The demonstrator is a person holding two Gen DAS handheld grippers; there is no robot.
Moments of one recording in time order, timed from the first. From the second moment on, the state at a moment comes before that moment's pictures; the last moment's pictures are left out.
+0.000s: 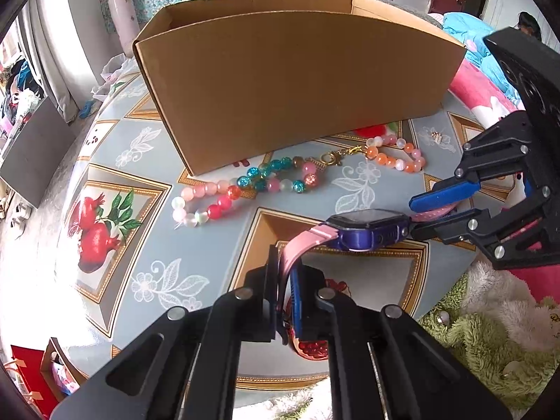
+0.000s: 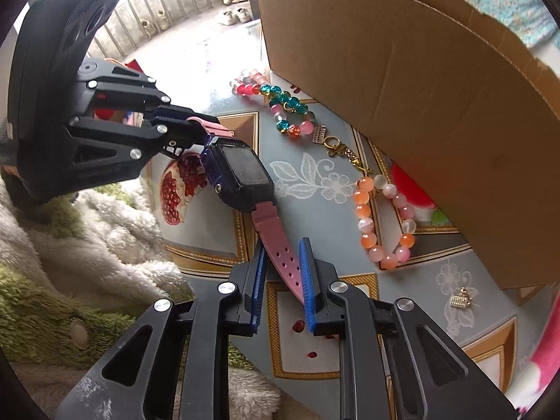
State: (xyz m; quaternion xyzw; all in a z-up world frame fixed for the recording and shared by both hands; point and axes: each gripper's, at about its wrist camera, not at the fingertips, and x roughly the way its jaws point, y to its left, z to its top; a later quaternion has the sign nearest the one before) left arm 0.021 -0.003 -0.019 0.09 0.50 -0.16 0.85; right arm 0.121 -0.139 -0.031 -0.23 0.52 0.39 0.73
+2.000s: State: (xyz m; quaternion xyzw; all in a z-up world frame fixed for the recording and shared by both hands) left arm 0.260 -0.014 0.085 0.09 0.46 -0.20 0.86; right arm 0.374 -0.176 0.045 -0.13 0.56 0.24 0.78
